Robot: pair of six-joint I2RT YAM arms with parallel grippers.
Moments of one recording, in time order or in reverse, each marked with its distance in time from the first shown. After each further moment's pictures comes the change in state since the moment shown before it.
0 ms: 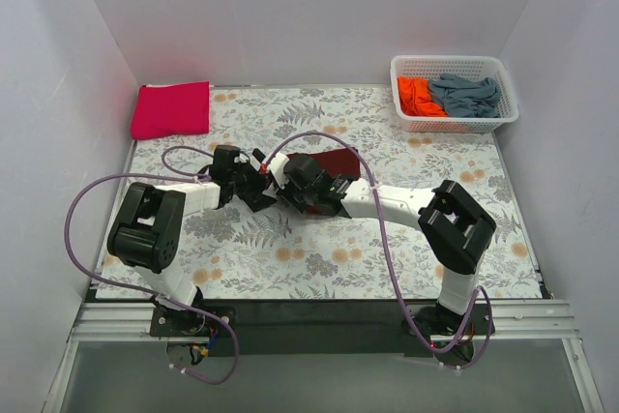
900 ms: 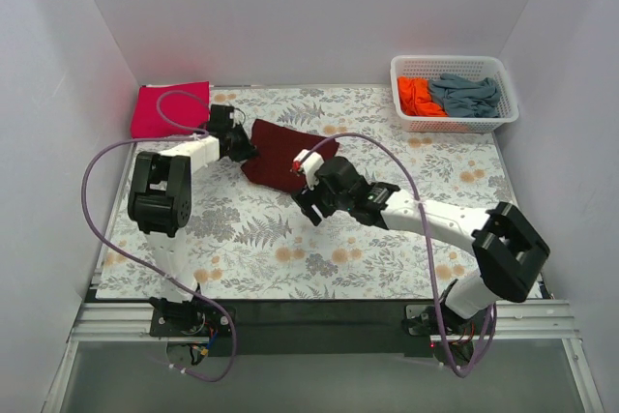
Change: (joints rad) left arm 0.089 0.279 0.475 -0.270 -0.266 0.469; right arm -0.048 -0.268 -0.225 0.024 -0.055 0.083
